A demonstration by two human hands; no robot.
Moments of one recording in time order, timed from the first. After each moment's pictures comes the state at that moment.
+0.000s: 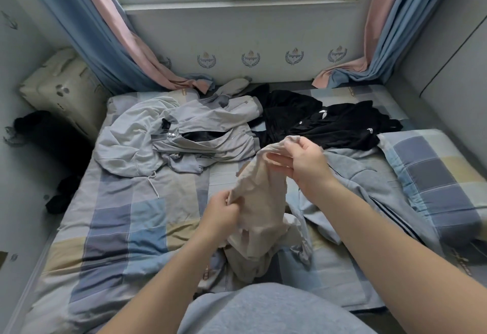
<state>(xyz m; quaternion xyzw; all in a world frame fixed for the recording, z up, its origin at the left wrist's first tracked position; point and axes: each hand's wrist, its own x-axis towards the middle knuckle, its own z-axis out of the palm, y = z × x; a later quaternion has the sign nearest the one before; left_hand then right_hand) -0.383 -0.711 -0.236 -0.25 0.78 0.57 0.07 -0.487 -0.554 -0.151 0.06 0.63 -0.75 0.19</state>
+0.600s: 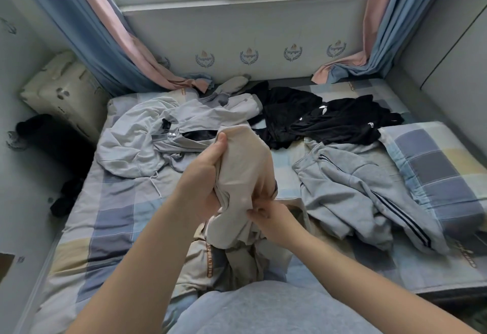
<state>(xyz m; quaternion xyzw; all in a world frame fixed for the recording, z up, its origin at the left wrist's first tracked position) -0.391 -0.716 -0.110 -0.23 0.46 0.86 0.05 -0.417 -0.559 -0.257 -0.16 0.85 -0.43 0.27</state>
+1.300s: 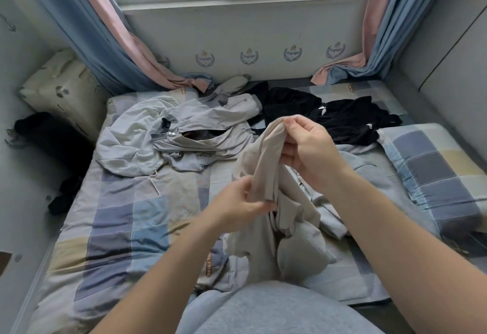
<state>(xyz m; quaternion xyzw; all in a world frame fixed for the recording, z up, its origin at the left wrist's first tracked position) -0.383 -0.703 -0.183 -0.07 0.83 0.53 0.16 -0.462 -0.550 -0.098 -0.03 0.62 -0.76 0.19</state>
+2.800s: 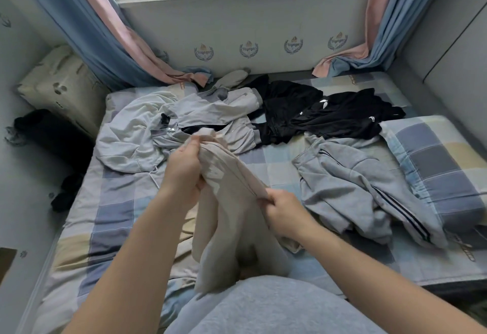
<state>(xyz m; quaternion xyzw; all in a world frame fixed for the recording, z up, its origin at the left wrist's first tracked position) -0.410 -0.744 -0.141 -0.32 0.53 0.78 -0.08 -0.423 -0.544 -0.231 -0.13 0.88 -0.38 0.24</state>
